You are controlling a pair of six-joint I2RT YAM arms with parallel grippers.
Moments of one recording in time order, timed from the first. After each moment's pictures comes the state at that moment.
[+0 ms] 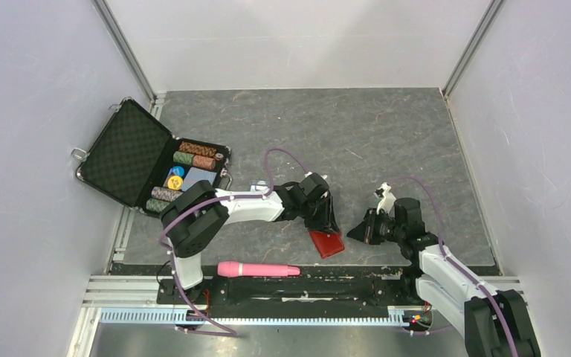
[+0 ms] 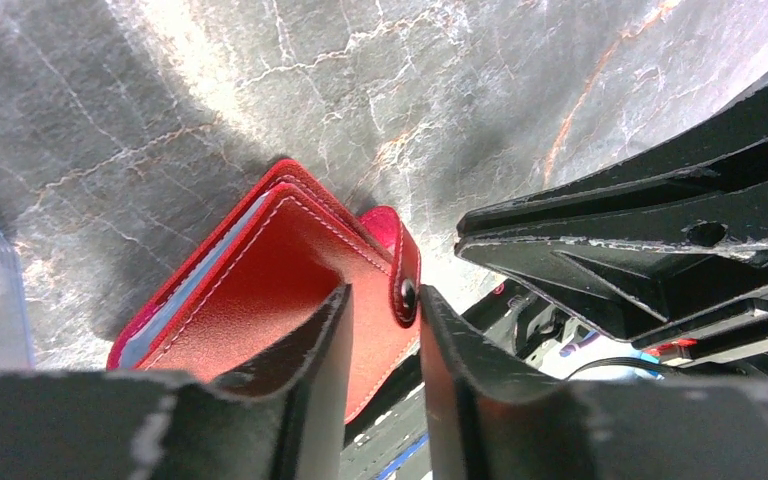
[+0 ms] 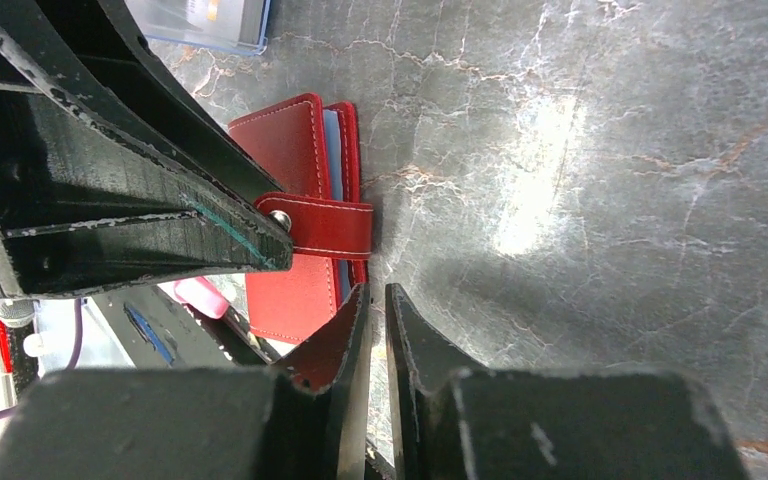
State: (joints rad) left arm -1.00 1.84 1.08 -0.13 0.23 -0.94; right arm 0.23 0.86 0.13 -0.01 -0.61 0.45
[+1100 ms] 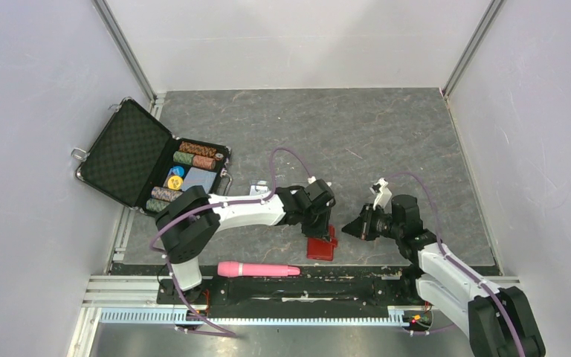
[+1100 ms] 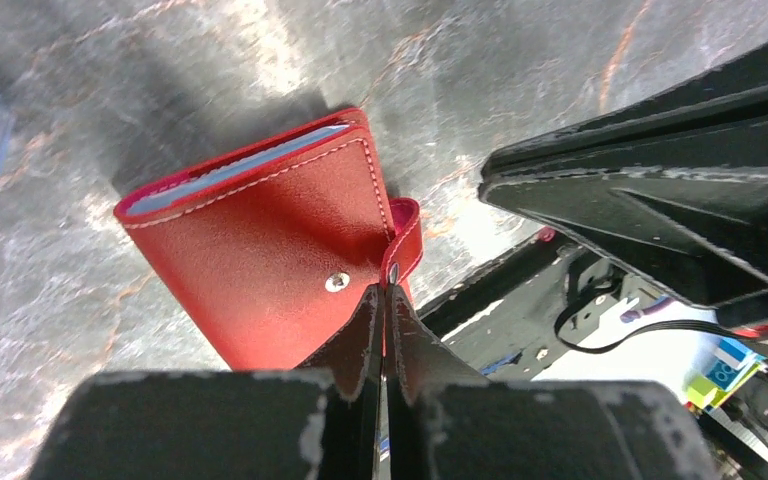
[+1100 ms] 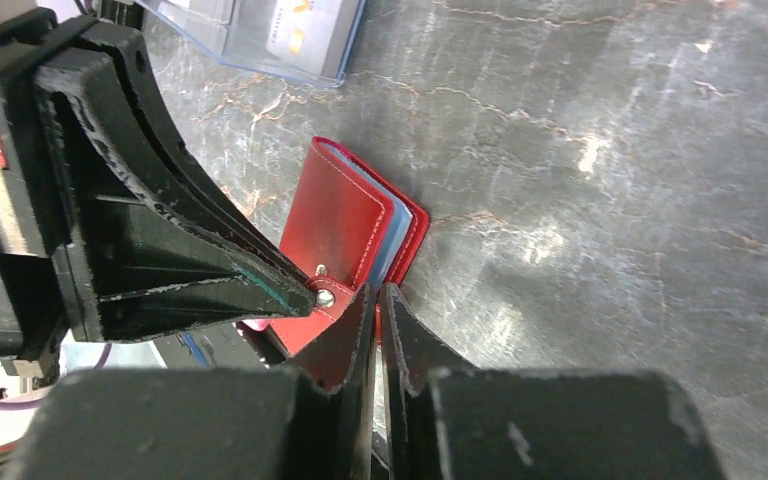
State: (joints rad) left arm -1.07 1.80 1.14 -0.34 0.17 -0.87; right arm 0.28 0.86 0.16 0.08 -0.61 0.51
